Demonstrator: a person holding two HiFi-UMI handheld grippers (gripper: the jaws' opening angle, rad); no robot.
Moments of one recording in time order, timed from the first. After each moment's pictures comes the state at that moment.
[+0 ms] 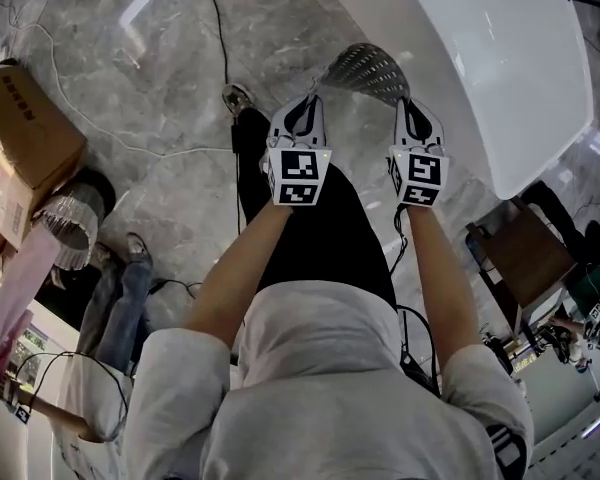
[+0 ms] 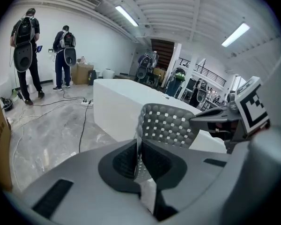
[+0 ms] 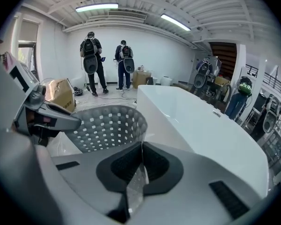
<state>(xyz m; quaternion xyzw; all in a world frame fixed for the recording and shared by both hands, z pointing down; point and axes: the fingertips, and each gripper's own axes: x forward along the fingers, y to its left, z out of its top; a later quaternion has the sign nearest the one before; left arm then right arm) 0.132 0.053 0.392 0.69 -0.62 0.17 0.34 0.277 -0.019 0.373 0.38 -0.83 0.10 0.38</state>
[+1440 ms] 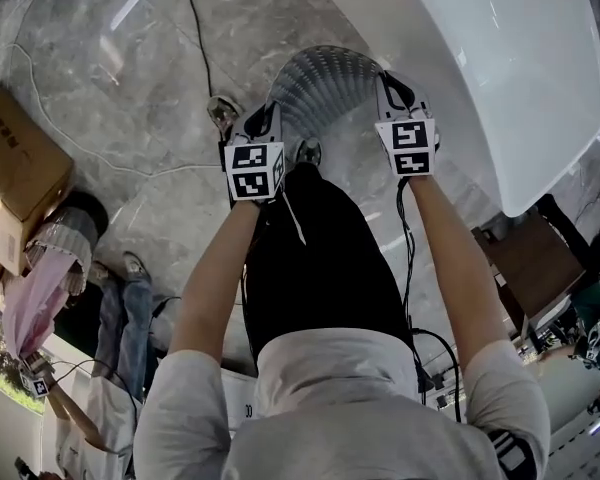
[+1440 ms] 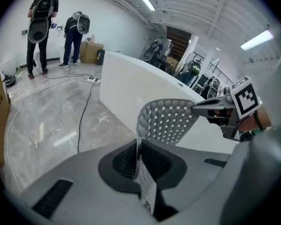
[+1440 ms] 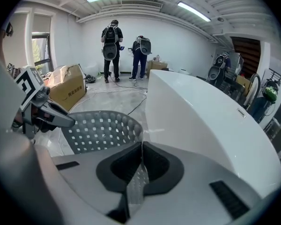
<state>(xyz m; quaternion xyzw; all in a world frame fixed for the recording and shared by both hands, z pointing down) 0.102 0.055 0.554 0.64 -0.61 0.17 0.44 0.254 -0.077 0.513 0.28 -0.85 0.09 0.44</state>
